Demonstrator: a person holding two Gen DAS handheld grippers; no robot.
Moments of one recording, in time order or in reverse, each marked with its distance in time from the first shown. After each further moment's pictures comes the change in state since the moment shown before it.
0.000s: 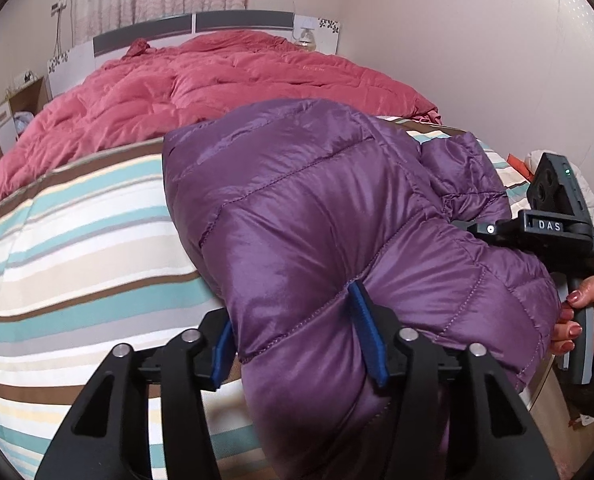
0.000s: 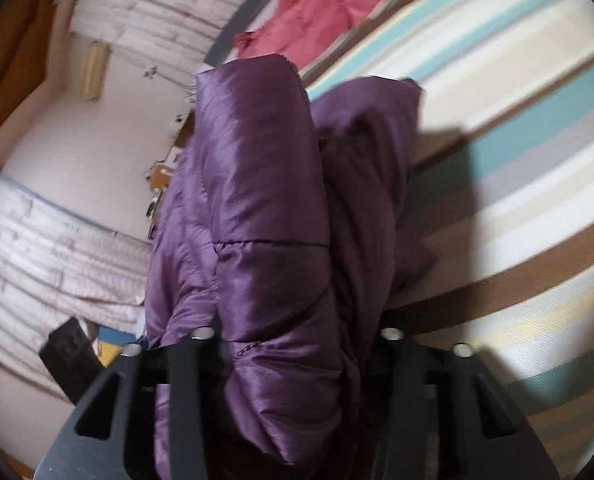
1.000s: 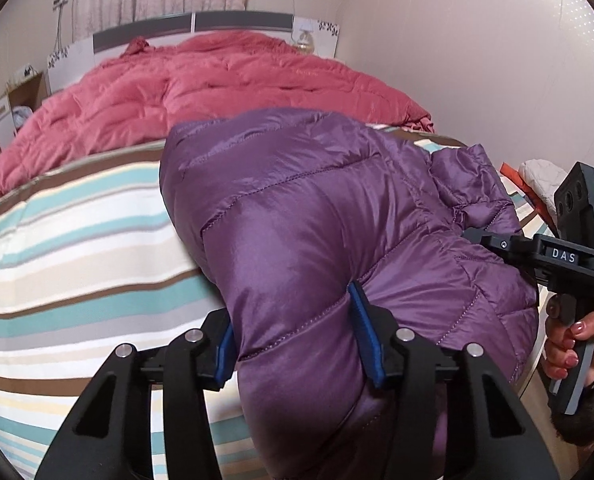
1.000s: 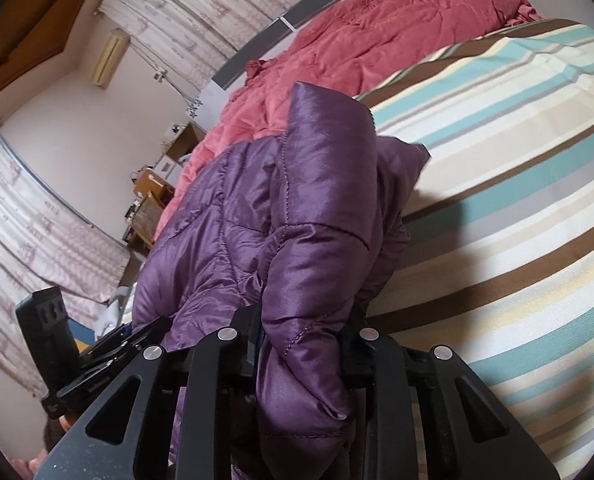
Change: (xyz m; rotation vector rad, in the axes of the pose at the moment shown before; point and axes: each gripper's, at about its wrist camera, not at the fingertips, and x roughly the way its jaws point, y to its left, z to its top) left arm -0.011 -0.022 0.015 -0.028 -0.012 -0.015; right arm -0.047 0.037 -0.014 -0.151 -0.141 -0.111
